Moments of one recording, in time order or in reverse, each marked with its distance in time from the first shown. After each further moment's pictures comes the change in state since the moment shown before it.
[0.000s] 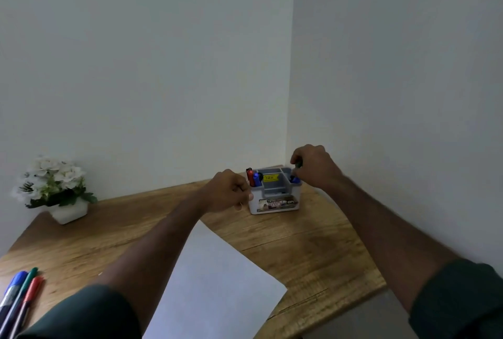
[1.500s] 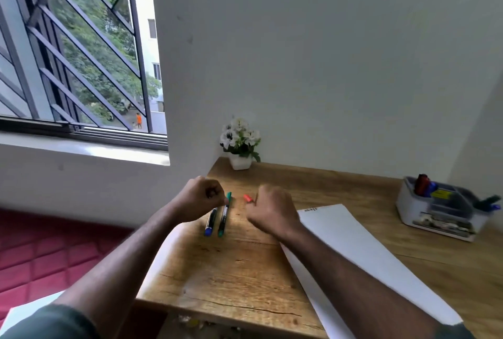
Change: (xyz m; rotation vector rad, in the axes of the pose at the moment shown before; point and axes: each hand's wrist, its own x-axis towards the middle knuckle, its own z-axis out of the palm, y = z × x) left_hand -0.320 -0.159 -0.122 0.146 0.536 -0.464; right_hand -0.162 -0.350 0.158 0.145 -0.375 -0.371
